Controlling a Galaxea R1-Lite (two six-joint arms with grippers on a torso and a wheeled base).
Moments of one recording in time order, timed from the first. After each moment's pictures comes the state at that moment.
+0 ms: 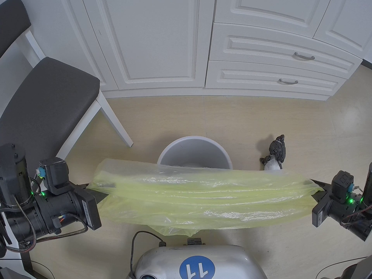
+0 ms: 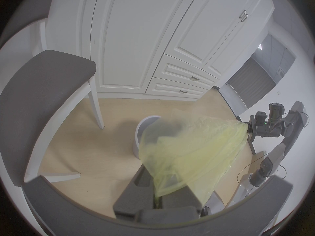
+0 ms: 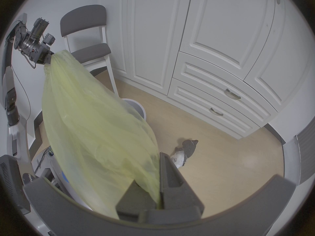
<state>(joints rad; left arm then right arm) -0.63 1.23 -0.47 -0.43 0.06 -0.20 0.66 1.19 -0.31 -0.58 -0.40 -0.30</state>
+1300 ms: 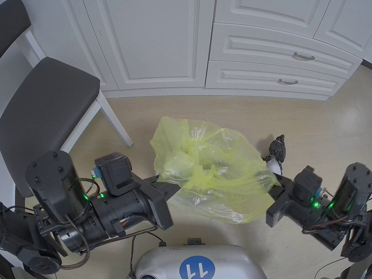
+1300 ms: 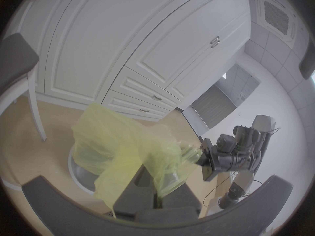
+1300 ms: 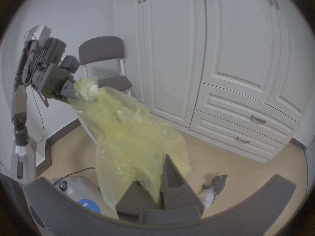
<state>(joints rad) -0.83 1.59 -0.45 -1.13 -0.07 -0.31 0.85 1.54 -0.31 -1.18 -0.35 -0.33</state>
